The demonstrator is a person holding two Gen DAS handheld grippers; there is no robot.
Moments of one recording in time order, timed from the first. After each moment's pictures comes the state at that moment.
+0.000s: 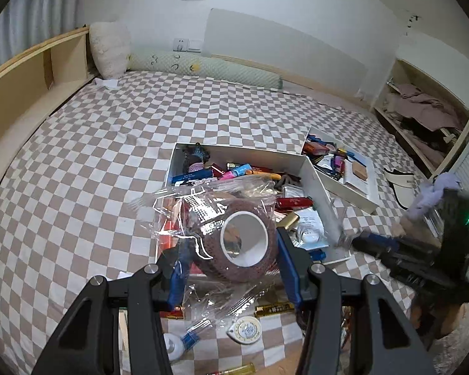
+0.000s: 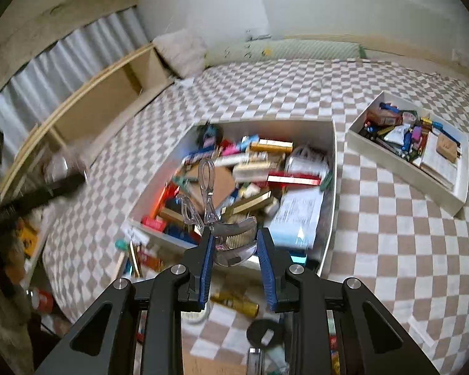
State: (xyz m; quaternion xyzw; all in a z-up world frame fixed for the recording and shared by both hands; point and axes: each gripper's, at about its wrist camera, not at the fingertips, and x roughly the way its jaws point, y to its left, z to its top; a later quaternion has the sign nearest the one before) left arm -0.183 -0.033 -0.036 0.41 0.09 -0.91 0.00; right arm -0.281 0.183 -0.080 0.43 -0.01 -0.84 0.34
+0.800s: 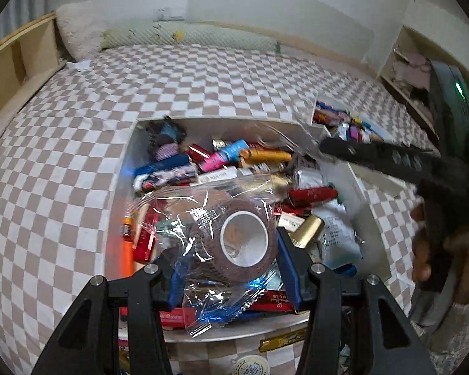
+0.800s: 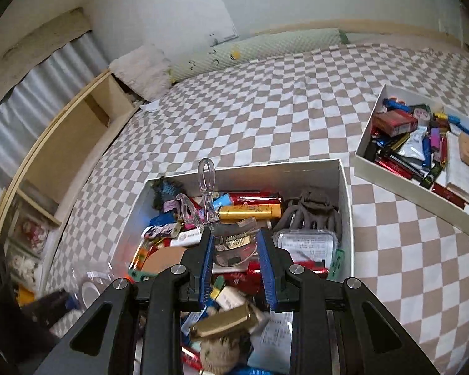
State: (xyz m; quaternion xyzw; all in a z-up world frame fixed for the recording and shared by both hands) left arm -0.275 -0.006 -0.117 0.47 0.05 -0.88 -0.02; right arm -0.410 0.132 -0.115 0.46 -0.07 -0.83 0.29
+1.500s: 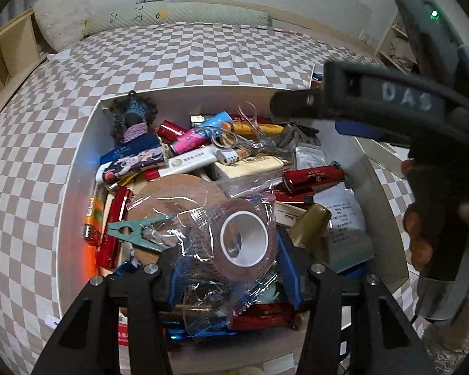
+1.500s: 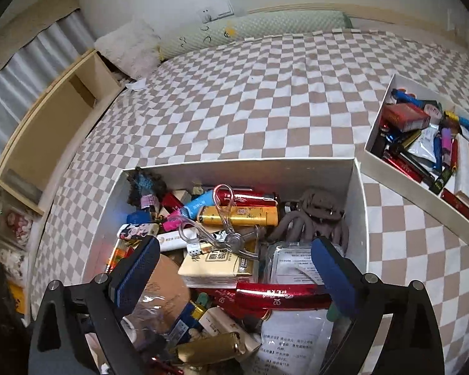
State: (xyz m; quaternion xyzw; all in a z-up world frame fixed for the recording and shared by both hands) left arm -0.303 0.016 -0.150 0.51 0.04 -0.86 -0.03; right arm -0.435 0.112 -0.128 0.50 -0.03 -0.82 0.28
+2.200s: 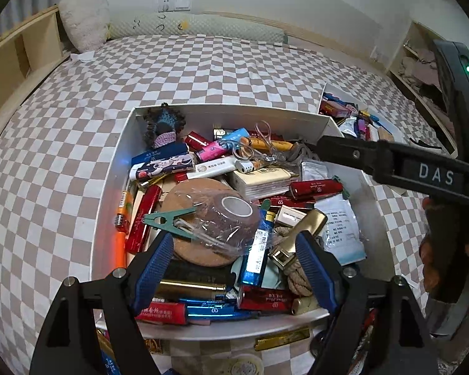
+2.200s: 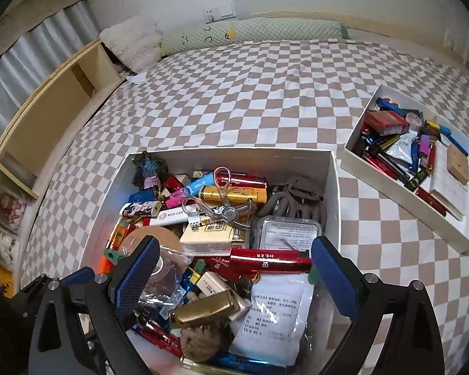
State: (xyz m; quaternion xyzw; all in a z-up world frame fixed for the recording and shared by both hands) left arm -0.275 0.003 -0.119 0.48 0.06 -0.88 0.00; right arm -0.401 0.122 -0.106 0.49 0.01 -0.83 0.26
